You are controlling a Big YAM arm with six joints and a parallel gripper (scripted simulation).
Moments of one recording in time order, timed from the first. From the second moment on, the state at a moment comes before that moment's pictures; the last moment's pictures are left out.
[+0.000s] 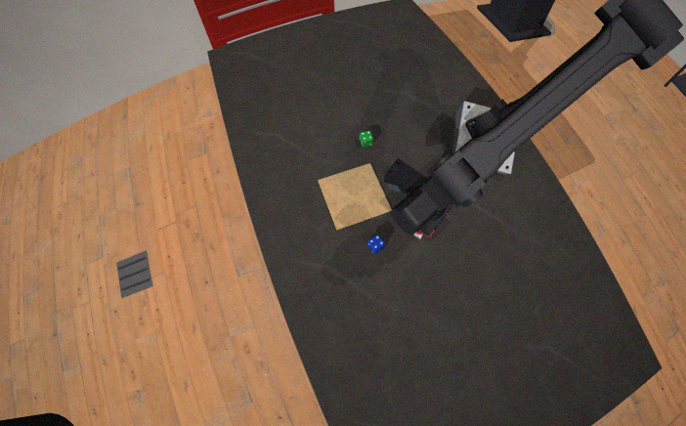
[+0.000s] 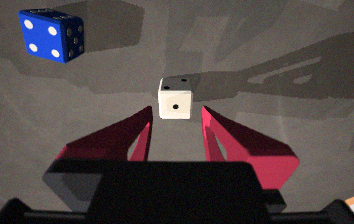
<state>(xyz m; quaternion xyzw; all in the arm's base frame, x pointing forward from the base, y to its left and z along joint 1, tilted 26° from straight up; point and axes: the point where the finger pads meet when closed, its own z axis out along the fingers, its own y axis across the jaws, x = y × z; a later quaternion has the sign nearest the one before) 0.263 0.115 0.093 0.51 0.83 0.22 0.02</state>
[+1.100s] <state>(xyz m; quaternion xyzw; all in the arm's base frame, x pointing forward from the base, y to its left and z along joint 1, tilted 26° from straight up) 0.263 0.115 0.094 0.51 0.83 0.22 0.02</state>
